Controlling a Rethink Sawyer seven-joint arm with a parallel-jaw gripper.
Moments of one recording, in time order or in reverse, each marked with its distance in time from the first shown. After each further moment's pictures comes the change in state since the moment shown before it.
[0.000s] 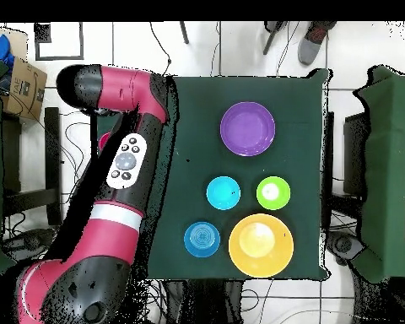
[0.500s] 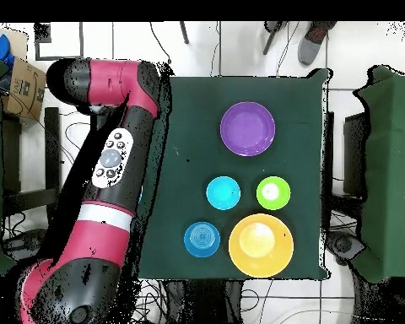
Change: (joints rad) arm 0.002 0.026 -0.127 -0.086 -0.029 0.136 0.000
